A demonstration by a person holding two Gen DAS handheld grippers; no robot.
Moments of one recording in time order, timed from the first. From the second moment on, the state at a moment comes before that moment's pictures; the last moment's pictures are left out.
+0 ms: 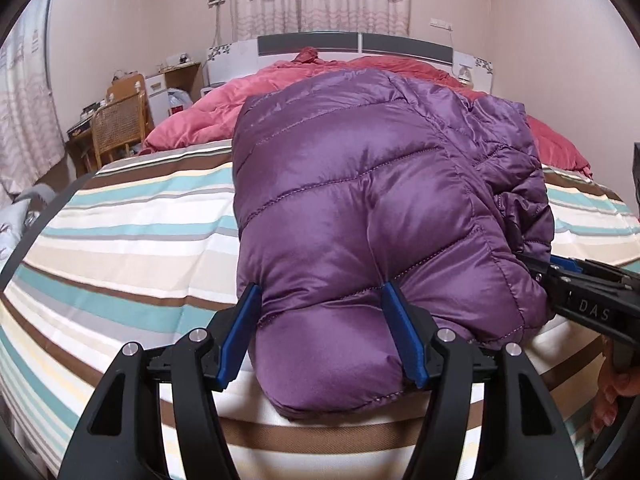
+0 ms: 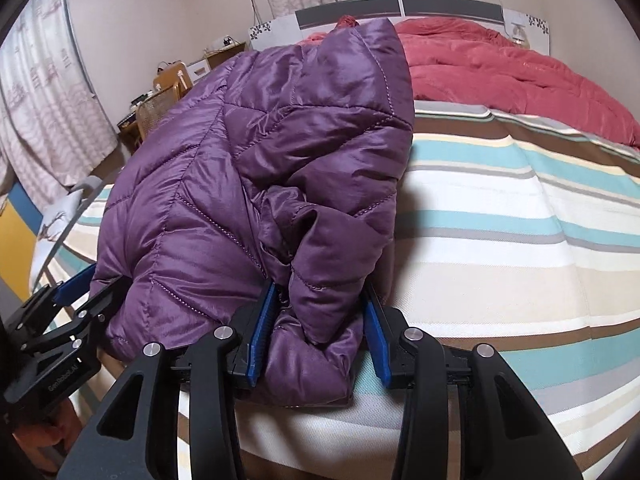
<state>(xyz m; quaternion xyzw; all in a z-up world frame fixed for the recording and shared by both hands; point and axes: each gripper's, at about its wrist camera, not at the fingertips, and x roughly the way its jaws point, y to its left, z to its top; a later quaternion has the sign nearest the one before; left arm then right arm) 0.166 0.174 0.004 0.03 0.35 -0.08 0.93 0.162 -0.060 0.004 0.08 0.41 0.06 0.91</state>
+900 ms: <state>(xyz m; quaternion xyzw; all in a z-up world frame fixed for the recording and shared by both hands) 0.099 0.181 0.026 -0.01 0.35 -0.04 0.93 0.095 -0.057 0.038 0.10 0.37 0.09 0.92</state>
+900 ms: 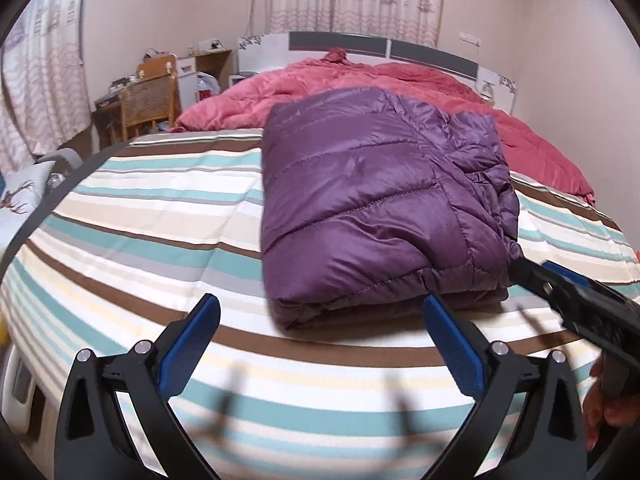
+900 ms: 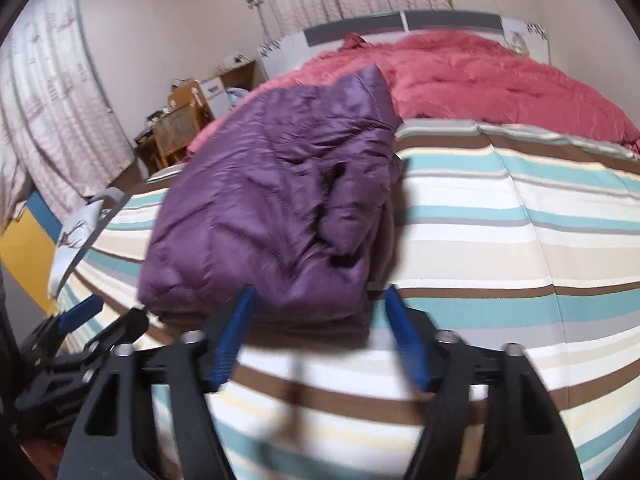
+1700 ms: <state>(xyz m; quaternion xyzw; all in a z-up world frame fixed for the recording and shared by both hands) 0.027 0.197 0.047 0.00 0.32 0.02 0.95 0.028 -0.045 0.061 0.03 0.31 0.03 0.95</state>
